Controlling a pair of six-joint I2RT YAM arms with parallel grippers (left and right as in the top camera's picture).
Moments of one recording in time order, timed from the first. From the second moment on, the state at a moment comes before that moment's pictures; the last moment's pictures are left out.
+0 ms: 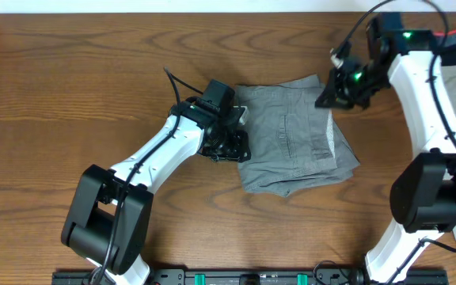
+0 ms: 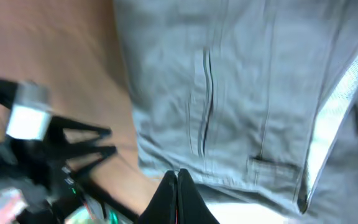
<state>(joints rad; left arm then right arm) -0.49 1.79 1.20 -0.73 0.49 -0.29 0.03 1.96 1.75 -1.33 -0.55 0.06</state>
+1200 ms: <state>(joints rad) -0.49 1.97 1.20 -0.72 0.67 -0.33 -0.07 1.97 1.17 -1.01 -0.53 0.06</state>
